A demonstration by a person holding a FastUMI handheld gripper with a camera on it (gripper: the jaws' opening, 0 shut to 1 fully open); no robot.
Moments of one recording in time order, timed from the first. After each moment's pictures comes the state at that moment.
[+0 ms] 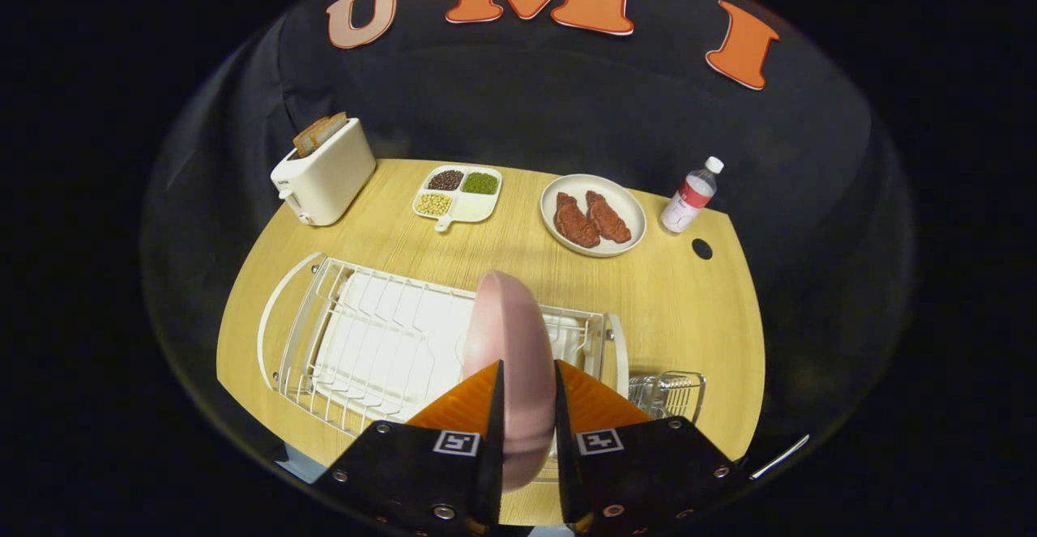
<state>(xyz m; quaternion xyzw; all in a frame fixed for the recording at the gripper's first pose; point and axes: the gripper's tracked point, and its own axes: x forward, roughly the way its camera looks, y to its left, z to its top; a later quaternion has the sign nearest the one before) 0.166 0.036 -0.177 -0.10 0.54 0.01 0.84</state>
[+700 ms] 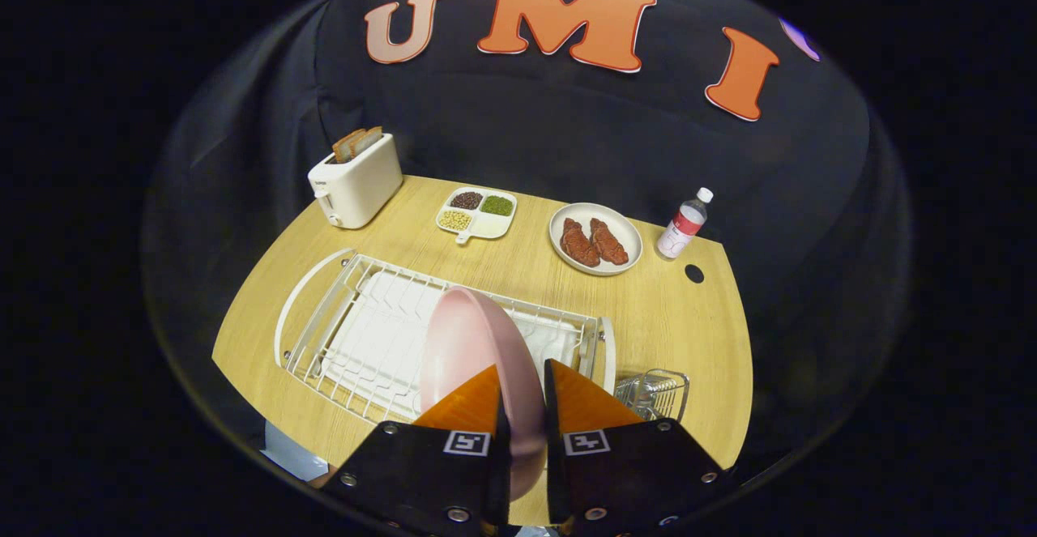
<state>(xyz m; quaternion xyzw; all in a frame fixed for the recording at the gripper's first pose) 0.114 0.044 -0.146 -0.09 0.50 0.05 0.86</state>
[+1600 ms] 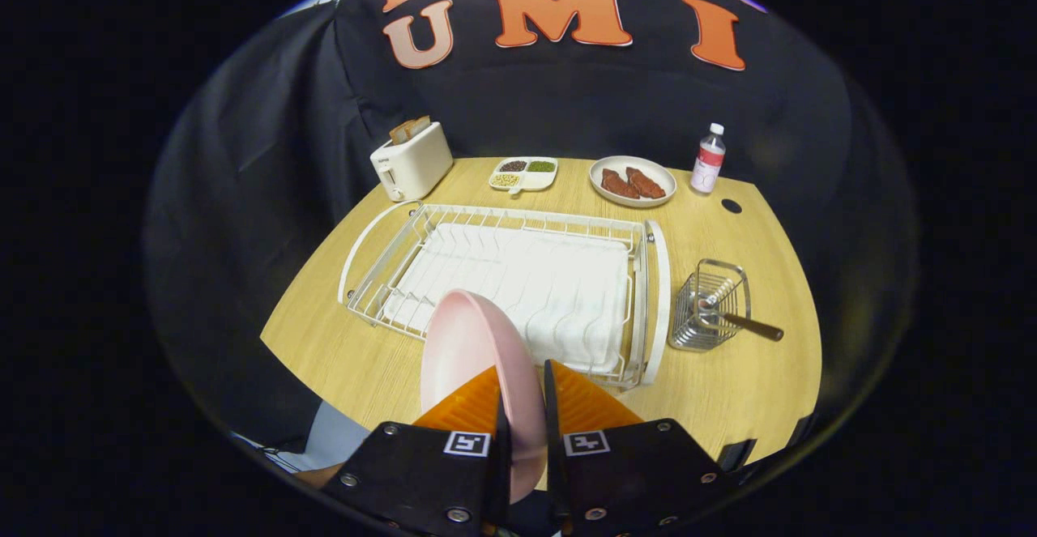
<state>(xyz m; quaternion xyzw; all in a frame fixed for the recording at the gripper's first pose) -0.022 0.058 -0.174 0.01 0.51 0.10 0.86</state>
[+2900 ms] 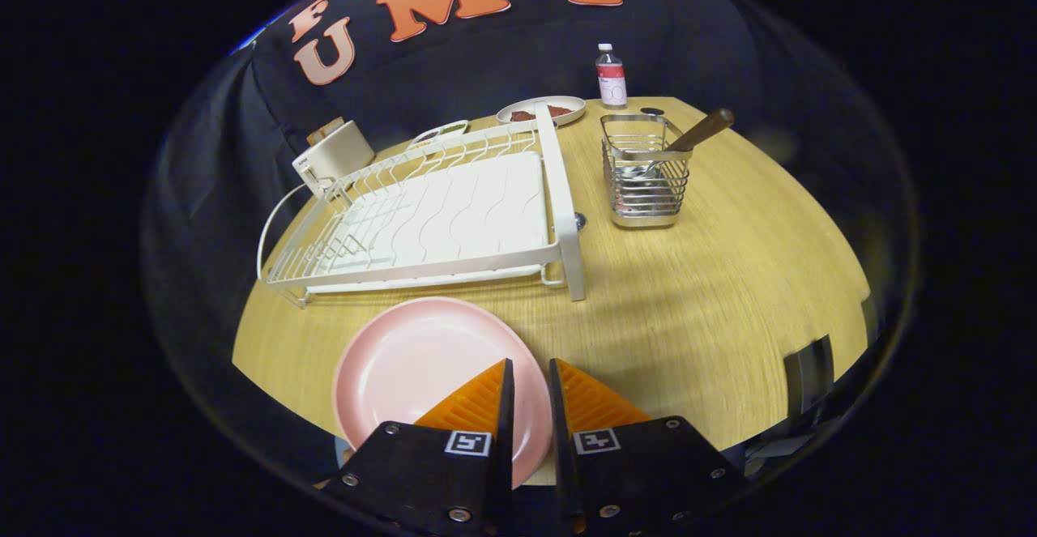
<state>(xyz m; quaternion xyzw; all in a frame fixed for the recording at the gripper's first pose) -0.096 -0.010 -0.283 0.08 0.51 -0.02 0.86</state>
